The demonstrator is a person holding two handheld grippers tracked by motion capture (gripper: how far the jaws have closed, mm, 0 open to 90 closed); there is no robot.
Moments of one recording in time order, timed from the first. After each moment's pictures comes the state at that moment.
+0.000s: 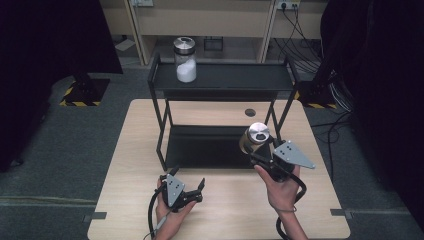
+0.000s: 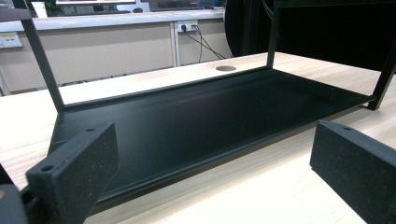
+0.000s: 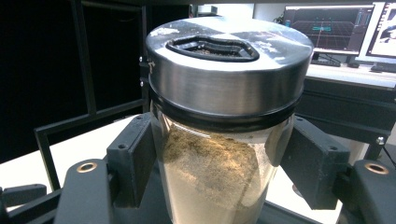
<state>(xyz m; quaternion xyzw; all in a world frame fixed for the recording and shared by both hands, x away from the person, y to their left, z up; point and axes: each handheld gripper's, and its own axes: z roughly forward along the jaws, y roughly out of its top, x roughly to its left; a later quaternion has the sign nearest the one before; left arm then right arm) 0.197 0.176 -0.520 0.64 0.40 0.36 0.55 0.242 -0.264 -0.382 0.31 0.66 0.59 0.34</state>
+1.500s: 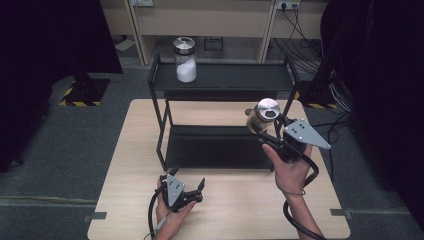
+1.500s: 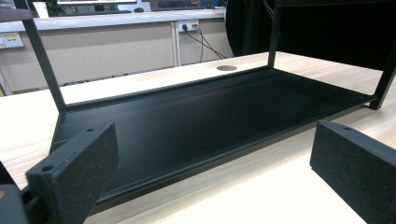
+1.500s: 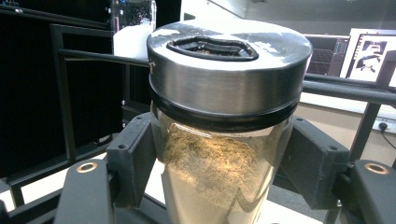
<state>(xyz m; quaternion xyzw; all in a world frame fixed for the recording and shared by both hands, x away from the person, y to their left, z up) 0.196 0.176 -0.520 0.64 0.40 0.36 0.55 0.253 -0.267 -0.327 0.31 0.64 0.60 0.38</state>
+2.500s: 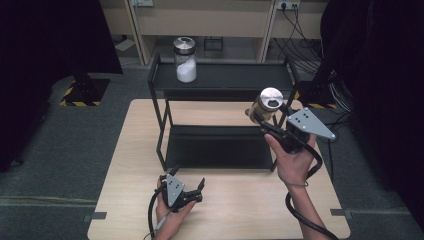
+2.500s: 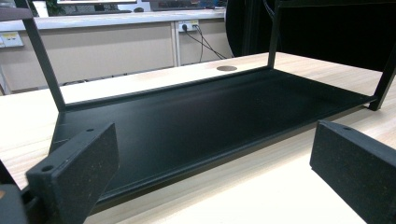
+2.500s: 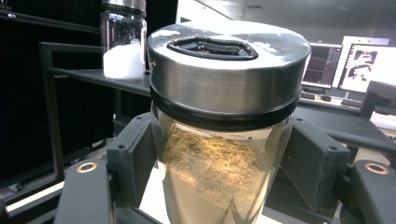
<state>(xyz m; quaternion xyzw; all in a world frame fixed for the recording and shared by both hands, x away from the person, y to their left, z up) 0.196 0.176 -0.519 0.64 0.40 0.36 0.55 0.261 -0.266 -0.306 0.30 0.63 0.60 0.39</state>
